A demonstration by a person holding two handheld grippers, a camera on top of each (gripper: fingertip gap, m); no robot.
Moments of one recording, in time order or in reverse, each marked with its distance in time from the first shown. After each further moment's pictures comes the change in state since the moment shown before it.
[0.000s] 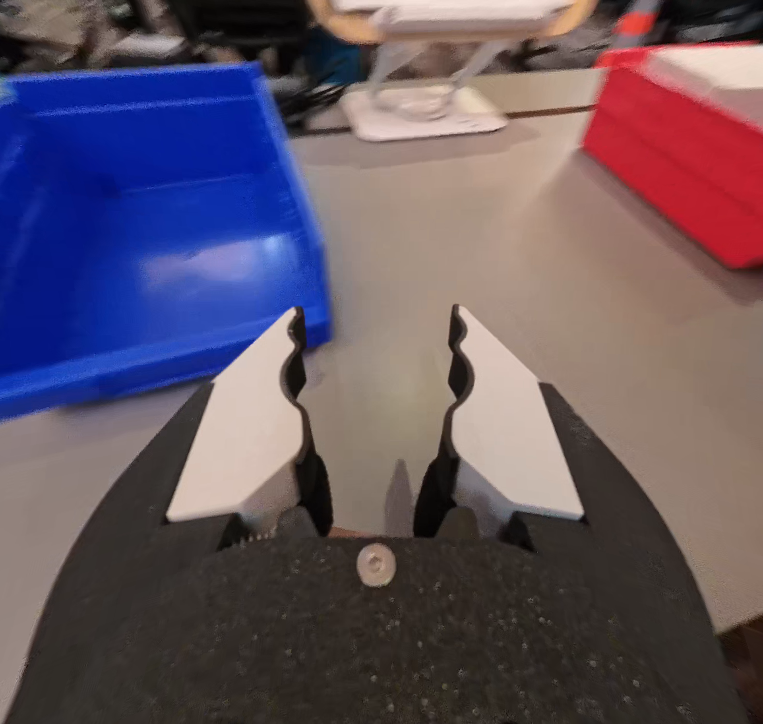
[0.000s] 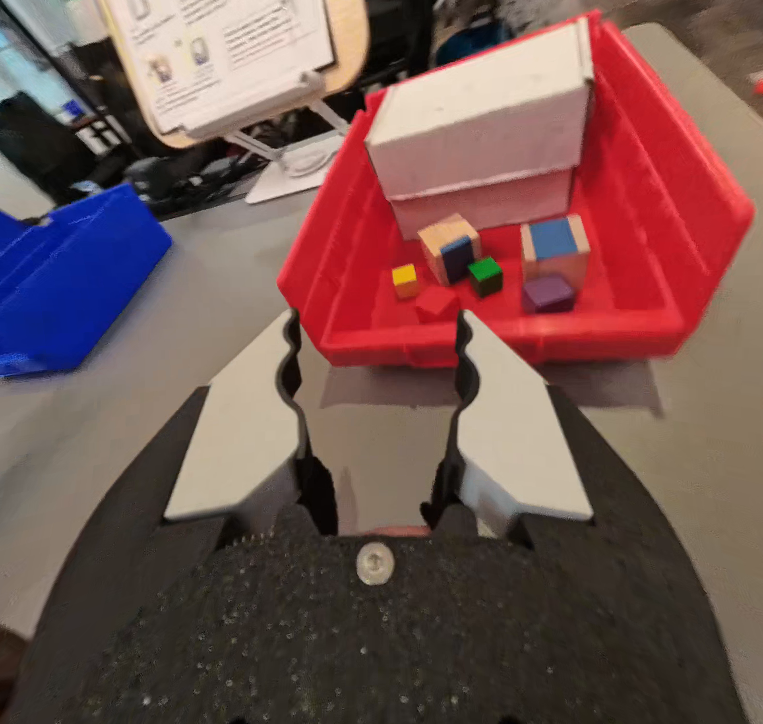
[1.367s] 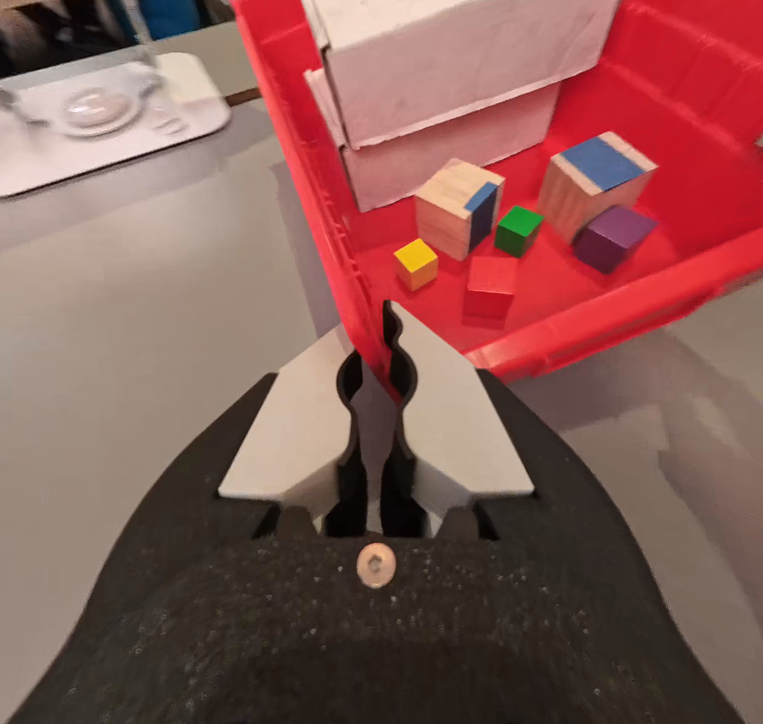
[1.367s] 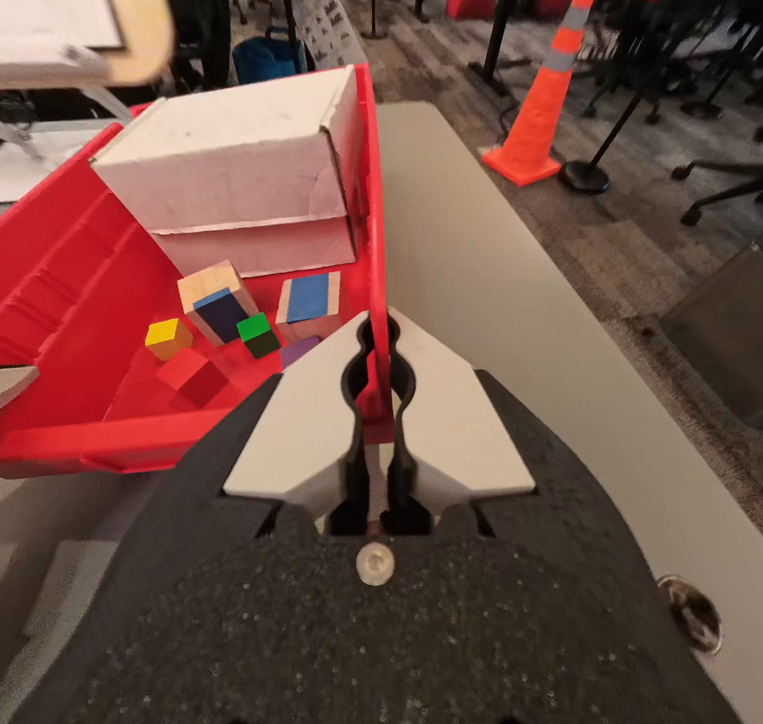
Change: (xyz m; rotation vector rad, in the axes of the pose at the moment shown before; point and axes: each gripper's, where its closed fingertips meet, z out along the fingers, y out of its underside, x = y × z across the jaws) left arm 0.275 -0.020 0.162 -0.148 0.202 0.148; right arm 0.054 -0.037 0.019 0.017 0.489 -0.208
